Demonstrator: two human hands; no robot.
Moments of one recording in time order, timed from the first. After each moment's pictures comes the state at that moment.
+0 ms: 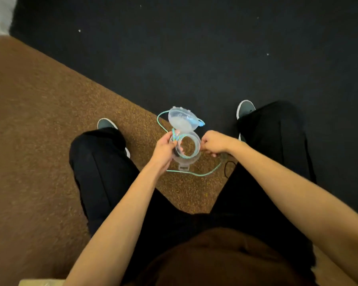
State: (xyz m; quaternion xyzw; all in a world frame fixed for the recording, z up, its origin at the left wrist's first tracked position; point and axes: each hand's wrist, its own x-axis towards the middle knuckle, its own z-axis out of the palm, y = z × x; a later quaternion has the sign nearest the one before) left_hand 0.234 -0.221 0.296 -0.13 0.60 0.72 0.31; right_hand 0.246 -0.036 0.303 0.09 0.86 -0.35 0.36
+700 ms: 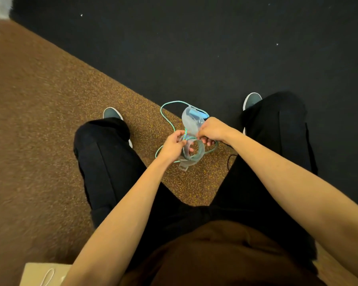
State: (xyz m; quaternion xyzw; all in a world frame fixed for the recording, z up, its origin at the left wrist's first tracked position) left_hand 0.246 -0.222 0.271 -0.04 0.72 0.59 0.35; right_hand 0.239 -0.053 0.299 0.18 0.80 -0.45 0.34
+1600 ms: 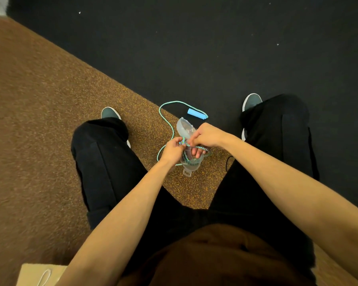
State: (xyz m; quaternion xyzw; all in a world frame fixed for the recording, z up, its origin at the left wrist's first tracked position) left_hand 0.250 -0.213 0.235 -0.14 0.73 0.57 0.35; right_hand 0.244 -0.058 0.295 0.14 0.74 -0.52 0.41
